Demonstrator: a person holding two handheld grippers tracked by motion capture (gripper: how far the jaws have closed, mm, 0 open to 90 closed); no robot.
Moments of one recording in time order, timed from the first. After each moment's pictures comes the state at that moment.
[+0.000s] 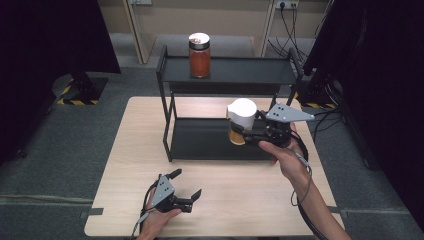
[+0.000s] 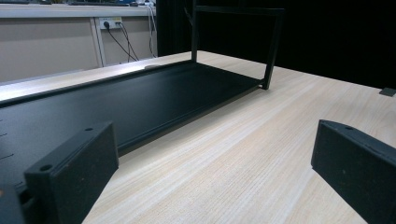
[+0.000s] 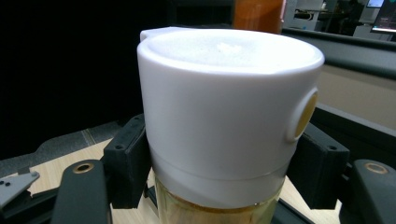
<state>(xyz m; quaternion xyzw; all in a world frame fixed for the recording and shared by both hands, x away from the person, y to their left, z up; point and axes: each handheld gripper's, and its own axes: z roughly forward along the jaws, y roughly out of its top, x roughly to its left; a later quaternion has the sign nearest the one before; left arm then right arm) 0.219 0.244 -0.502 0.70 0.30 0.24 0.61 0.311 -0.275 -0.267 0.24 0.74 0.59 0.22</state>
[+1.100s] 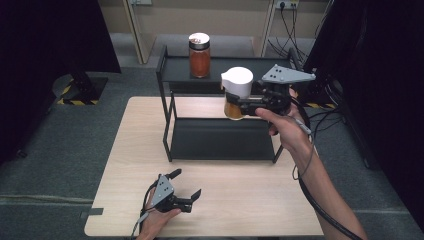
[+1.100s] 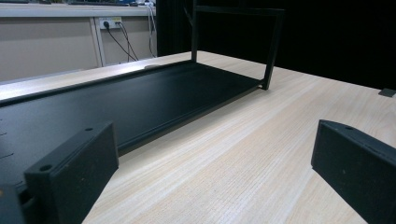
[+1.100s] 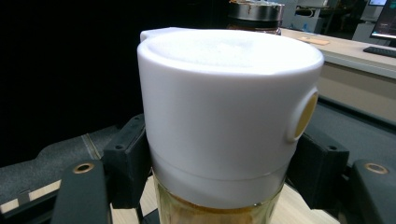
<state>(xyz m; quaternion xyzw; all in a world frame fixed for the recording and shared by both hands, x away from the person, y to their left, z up) 0.220 0.245 -0.502 0.70 0.31 0.24 0.61 0.339 -0.256 -0.190 0.25 0.75 0.57 0.21</state>
